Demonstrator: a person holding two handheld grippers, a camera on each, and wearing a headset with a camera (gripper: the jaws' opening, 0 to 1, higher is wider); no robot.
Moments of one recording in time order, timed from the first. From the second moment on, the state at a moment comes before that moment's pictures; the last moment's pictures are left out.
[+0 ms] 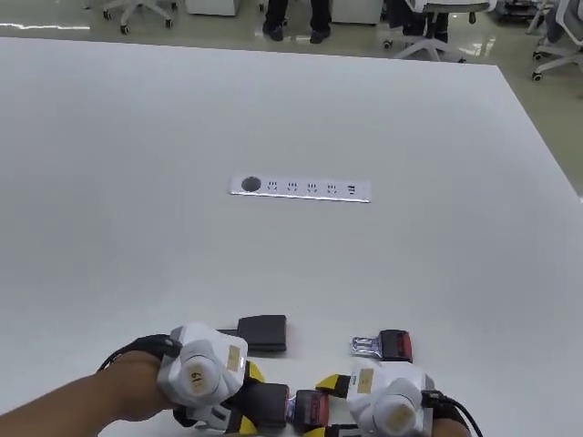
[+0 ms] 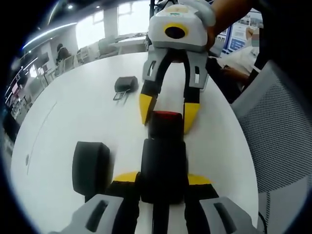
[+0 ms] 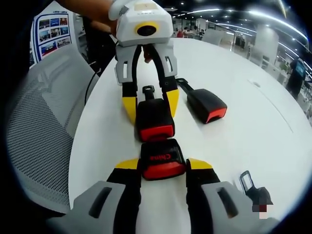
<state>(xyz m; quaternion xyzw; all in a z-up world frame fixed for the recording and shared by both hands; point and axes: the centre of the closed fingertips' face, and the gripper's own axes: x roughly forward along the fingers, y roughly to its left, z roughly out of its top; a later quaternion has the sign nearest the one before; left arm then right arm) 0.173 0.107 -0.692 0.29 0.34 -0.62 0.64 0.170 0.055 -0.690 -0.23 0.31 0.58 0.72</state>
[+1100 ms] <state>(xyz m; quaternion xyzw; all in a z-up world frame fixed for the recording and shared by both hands) 0.203 0.122 -0.646 0.22 0.34 -0.51 0.76 0.205 0.004 -0.645 -0.19 0.28 0.53 0.78</state>
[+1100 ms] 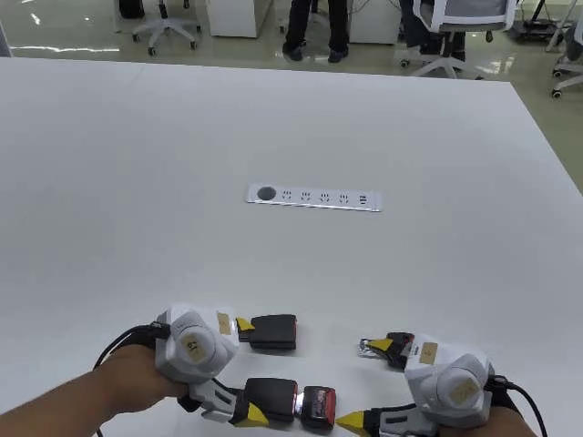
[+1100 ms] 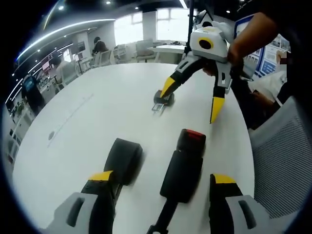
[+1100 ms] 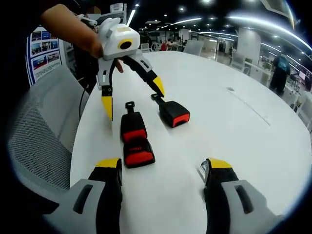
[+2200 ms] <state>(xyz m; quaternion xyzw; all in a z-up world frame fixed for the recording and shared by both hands) 0.266 0.135 -0.644 0.22 0.34 -0.51 0.76 0.265 -0.062 -0.656 -0.20 0.32 0.53 0.76</state>
